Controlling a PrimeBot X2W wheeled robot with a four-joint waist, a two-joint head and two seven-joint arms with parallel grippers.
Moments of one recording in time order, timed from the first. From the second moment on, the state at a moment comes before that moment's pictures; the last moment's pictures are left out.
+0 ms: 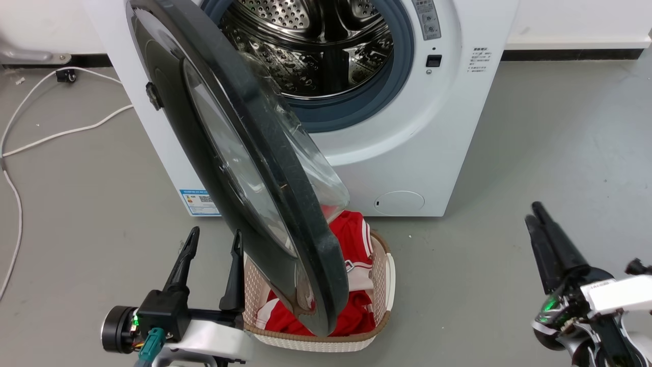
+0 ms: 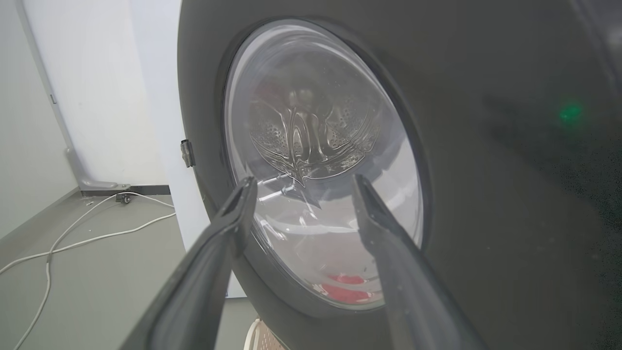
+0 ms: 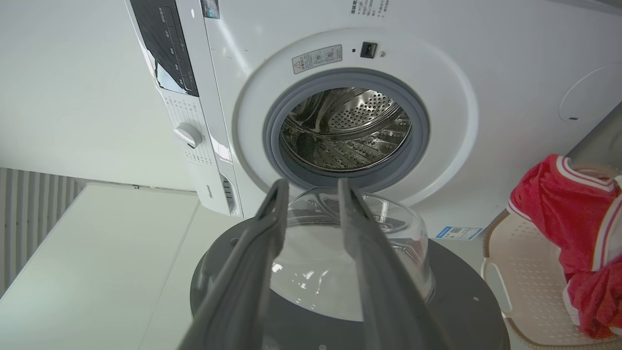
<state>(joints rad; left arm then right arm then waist) -0.02 0.05 -0.09 0.04 -0.09 -0.04 -0.26 -0.15 -0.49 0.42 0.01 1.98 0.13 -0.24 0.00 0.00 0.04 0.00</state>
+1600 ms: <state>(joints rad) 0.00 0.05 -0.08 0.02 -0.08 -0.04 -0.26 0.09 -0.05 -0.03 -0.03 0.10 0.13 -0.21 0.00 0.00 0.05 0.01</state>
